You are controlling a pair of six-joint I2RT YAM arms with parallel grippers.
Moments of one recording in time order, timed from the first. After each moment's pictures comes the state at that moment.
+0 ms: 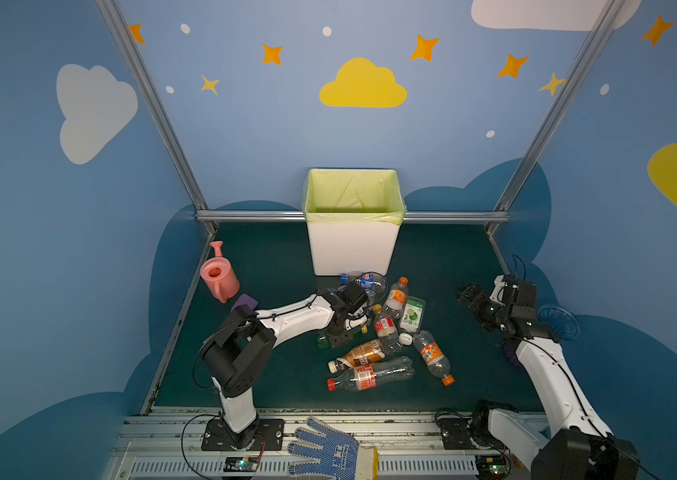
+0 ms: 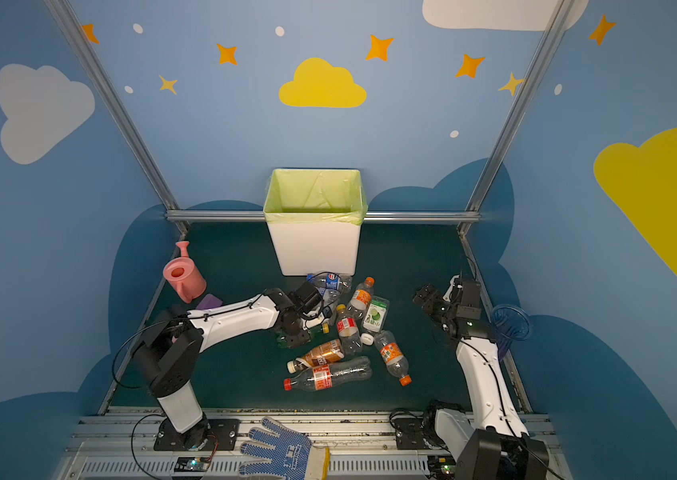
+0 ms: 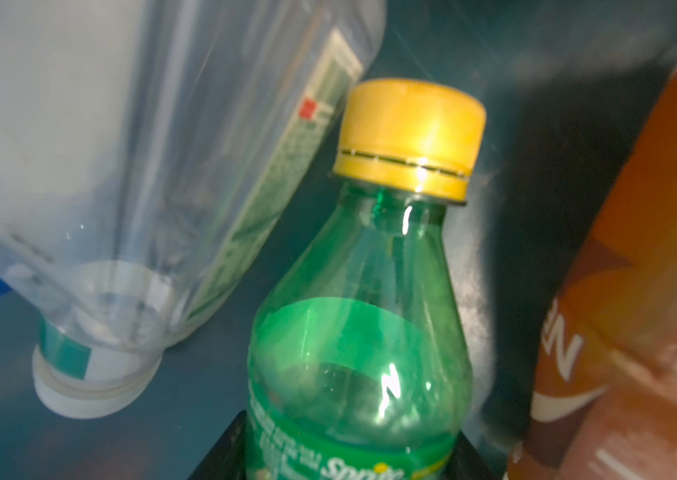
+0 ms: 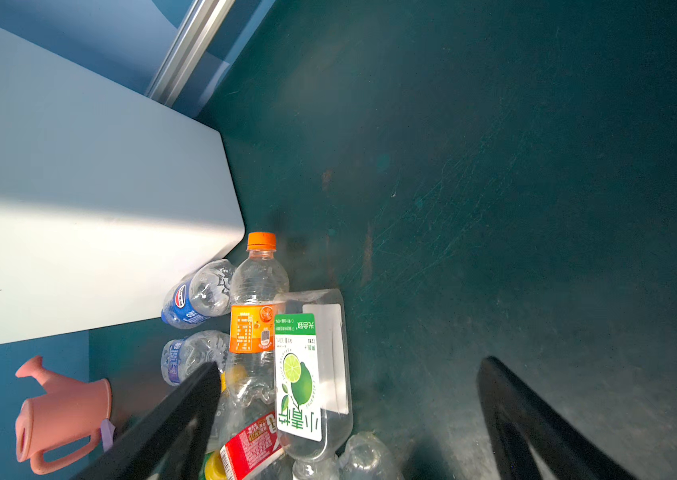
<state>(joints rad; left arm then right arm) -0.78 1.77 1.17 -0.78 -0.12 0.35 -0.11 1.01 0.71 -0.45 -0.28 0.62</state>
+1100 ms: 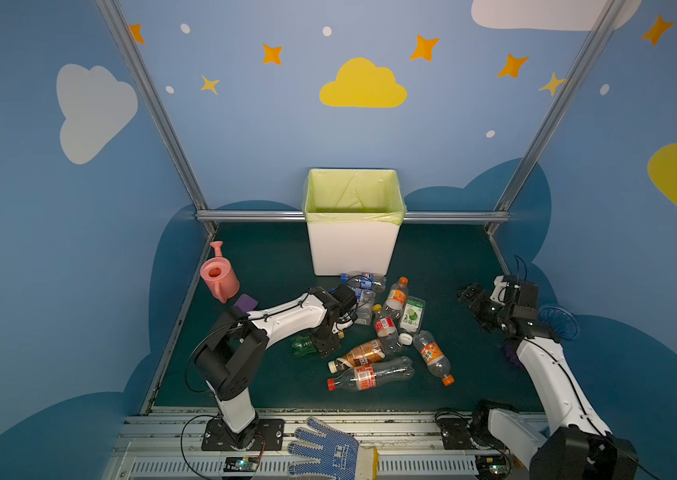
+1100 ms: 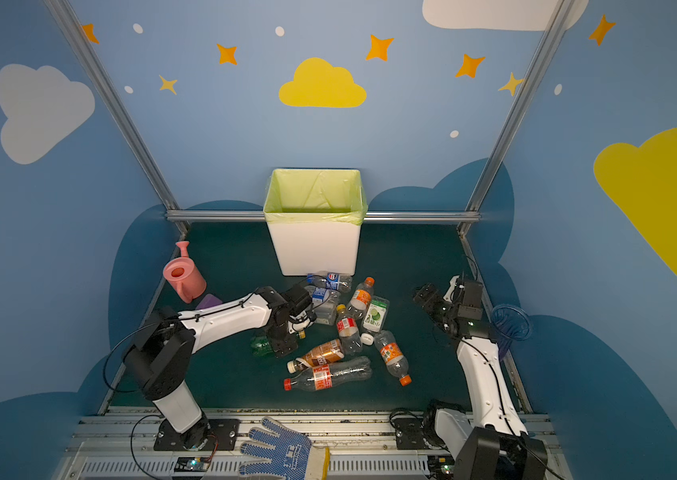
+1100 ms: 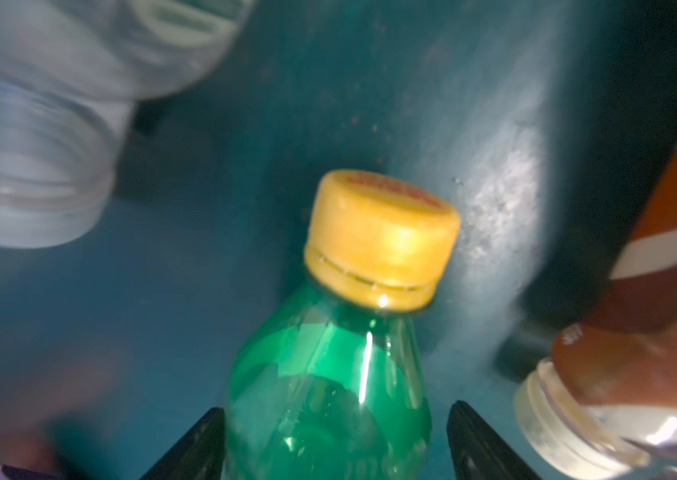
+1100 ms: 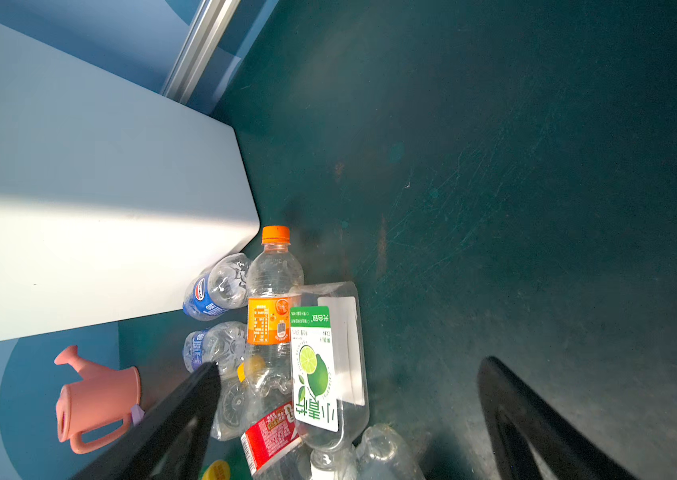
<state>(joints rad) -0.73 1.76 1.14 -0.95 -0.16 0.29 -0.13 1.01 0.71 -0.44 -0.34 0.65</state>
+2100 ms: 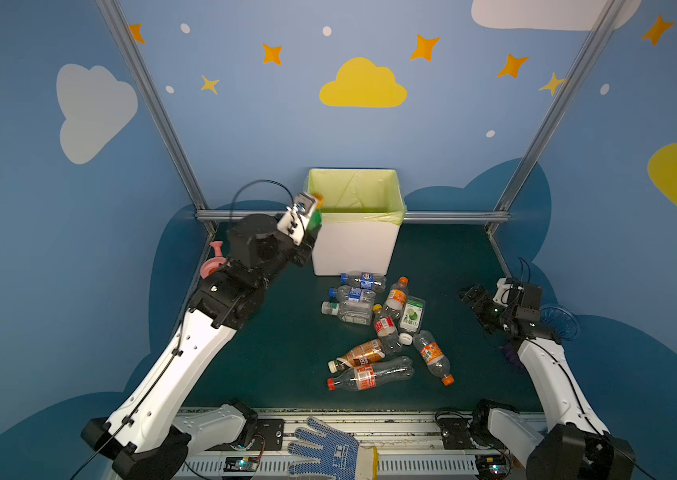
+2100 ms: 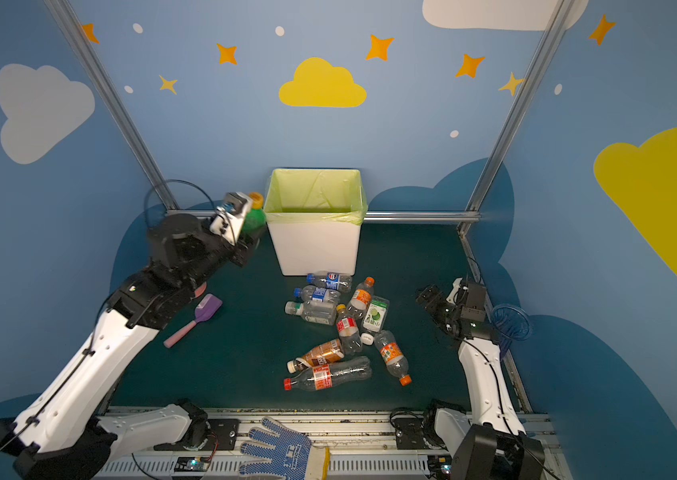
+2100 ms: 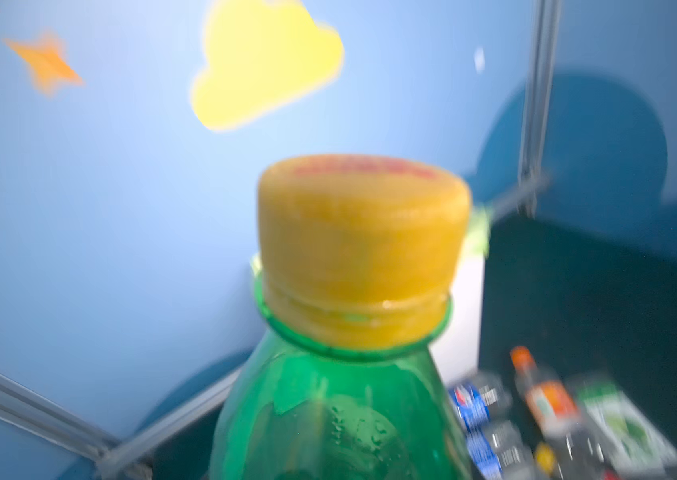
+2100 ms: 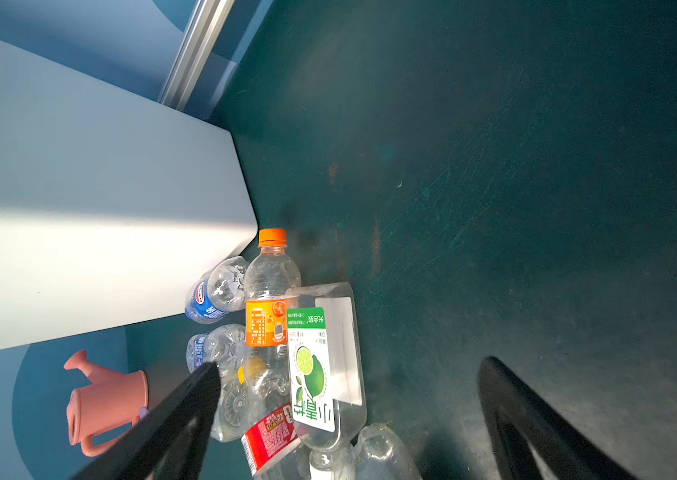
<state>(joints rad) -0.48 1.17 1.55 -0.38 -0.14 0.24 -0.17 1.01 0.69 -0.43 -0.38 0.65</state>
